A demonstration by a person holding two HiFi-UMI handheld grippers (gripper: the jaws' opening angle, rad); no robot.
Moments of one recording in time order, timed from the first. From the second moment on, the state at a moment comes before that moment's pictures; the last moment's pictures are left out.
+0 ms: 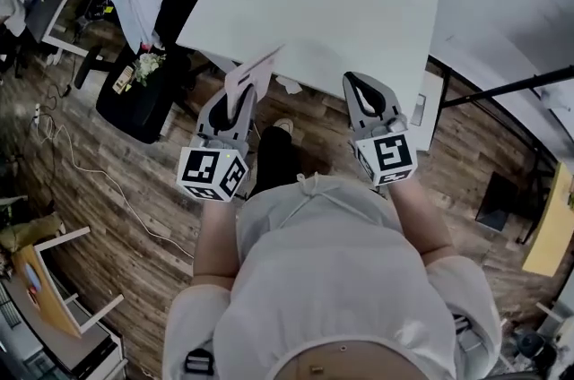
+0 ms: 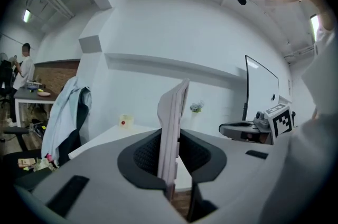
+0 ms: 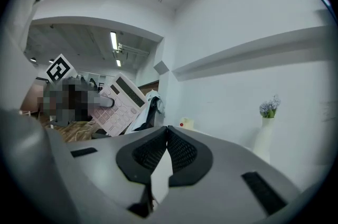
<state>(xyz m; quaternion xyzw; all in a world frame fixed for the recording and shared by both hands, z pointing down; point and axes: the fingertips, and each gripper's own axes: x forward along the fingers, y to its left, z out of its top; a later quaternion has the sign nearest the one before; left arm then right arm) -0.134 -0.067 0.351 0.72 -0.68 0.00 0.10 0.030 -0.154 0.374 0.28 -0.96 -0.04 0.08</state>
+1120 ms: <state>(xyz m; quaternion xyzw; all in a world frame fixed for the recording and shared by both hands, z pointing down) -0.233 -0.331 0.529 0.81 -0.48 0.08 0.32 -0.066 -0.345 0.483 0.46 -0.87 0.09 0.17</state>
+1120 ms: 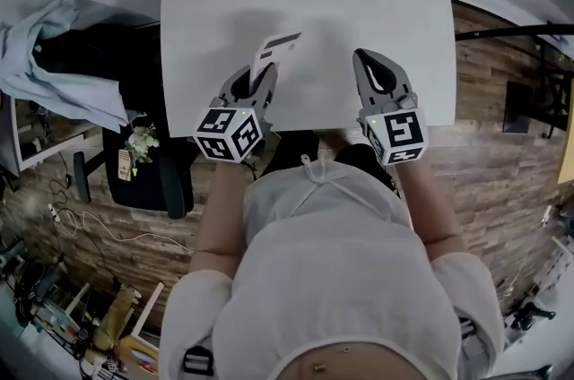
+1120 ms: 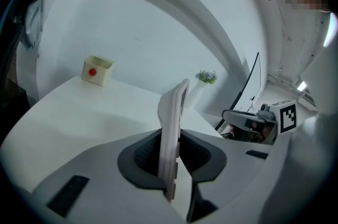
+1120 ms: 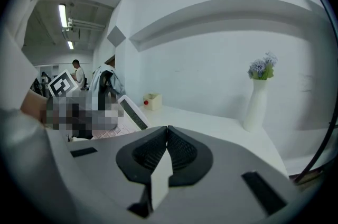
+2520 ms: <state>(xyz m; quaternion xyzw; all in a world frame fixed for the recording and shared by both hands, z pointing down) -0.272 -0.356 0.619 0.76 -0.52 0.20 0.34 -0.084 -0.354 0.536 0.47 -0.85 0.14 0.19</state>
